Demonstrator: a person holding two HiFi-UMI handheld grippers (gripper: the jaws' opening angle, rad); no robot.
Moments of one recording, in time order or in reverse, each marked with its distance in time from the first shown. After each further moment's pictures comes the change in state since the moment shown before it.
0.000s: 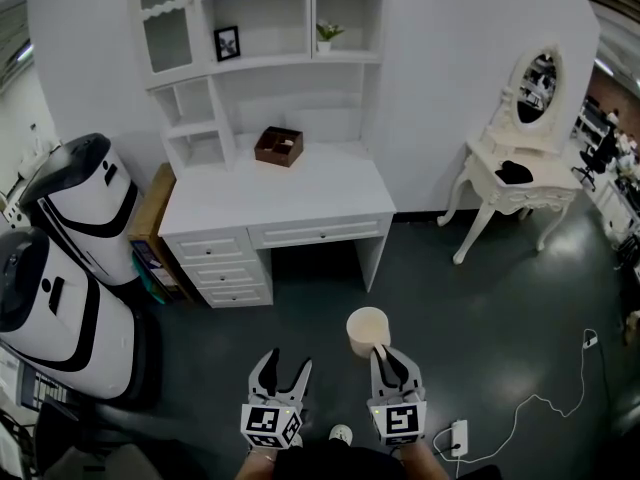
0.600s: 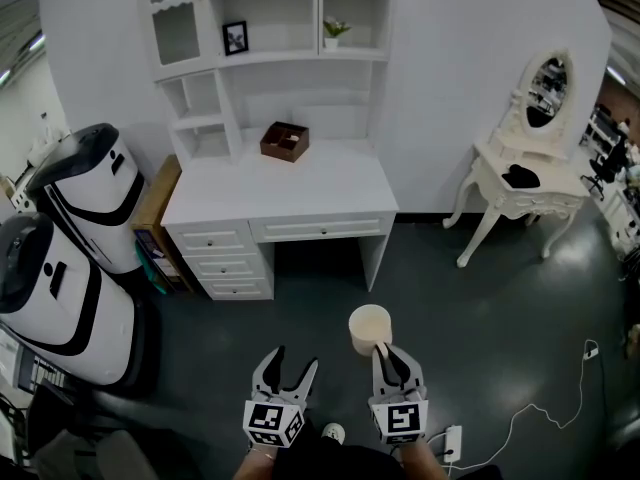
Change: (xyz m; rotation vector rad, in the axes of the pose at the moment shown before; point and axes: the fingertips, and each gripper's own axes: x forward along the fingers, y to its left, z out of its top) left arm 0.007 -0.034 -0.015 0.011 0.026 -0.005; right arm -0.009 -0.023 -0.011 0.002 -0.020 0.029
